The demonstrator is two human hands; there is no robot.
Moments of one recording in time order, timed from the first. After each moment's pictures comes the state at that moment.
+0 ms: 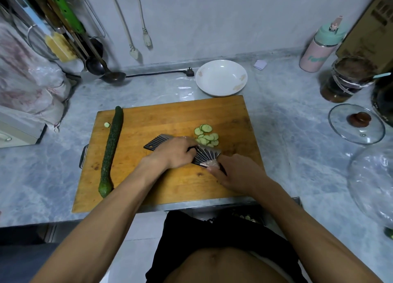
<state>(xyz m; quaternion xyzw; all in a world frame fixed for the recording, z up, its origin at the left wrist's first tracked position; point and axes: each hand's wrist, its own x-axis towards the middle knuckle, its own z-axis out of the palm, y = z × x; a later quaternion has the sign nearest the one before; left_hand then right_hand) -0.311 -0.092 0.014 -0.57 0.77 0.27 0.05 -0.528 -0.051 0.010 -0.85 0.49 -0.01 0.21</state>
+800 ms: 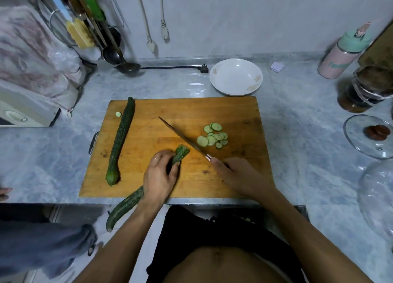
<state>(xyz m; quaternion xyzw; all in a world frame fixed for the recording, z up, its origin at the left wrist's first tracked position) -0.280 0.001 -0.064 -0.73 0.60 0.14 -0.28 -0.512 -0.047 0.018 -0.72 0.51 -0.08 0.47</state>
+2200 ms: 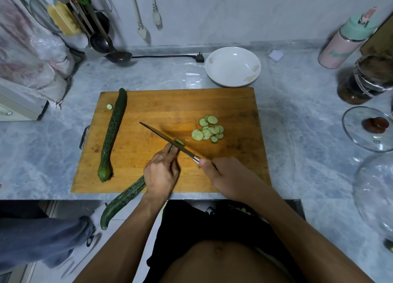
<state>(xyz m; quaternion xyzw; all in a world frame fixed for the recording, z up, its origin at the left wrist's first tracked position) -0.300 -0.008 -0.079 -0.76 0.61 0.04 -0.22 -0.503 -0.033 0.040 -0.73 0.51 -0.03 0.45</state>
